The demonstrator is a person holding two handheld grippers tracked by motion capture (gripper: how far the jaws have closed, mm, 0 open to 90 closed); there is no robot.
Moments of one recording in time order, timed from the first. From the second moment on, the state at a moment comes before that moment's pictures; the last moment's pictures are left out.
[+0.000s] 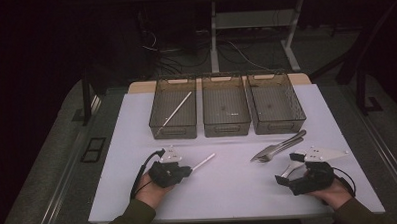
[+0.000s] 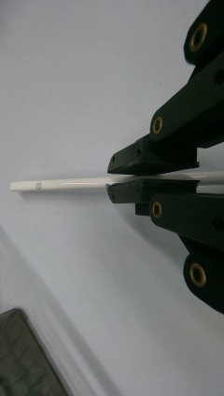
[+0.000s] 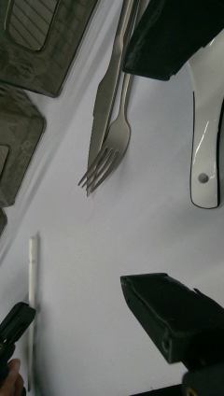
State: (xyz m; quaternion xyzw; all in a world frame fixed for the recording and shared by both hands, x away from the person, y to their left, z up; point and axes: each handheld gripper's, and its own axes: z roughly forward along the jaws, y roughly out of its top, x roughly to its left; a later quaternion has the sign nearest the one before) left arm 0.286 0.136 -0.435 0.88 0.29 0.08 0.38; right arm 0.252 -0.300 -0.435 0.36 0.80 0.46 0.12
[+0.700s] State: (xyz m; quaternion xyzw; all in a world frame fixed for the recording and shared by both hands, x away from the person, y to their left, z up) left arm 0.288 0.146 -0.402 0.87 0.28 0.08 0.41; right arm 0.253 -0.299 -0.436 0.35 0.81 0.46 0.12
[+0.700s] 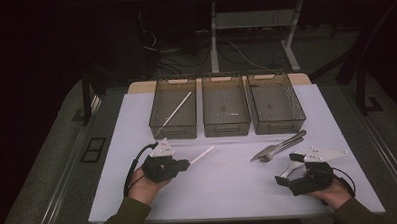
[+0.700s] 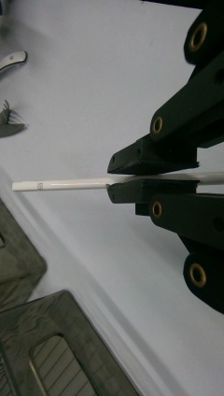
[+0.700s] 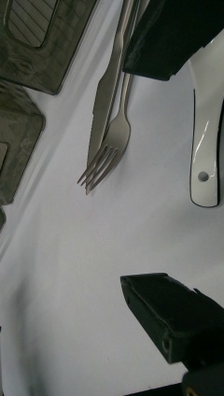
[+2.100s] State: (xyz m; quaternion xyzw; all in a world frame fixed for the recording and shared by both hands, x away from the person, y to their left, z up) left arm 0.367 0.146 -0.323 0.83 0.31 0.14 0.44; right arm 0.253 -0.300 -0.436 0.36 0.80 0.46 0.12
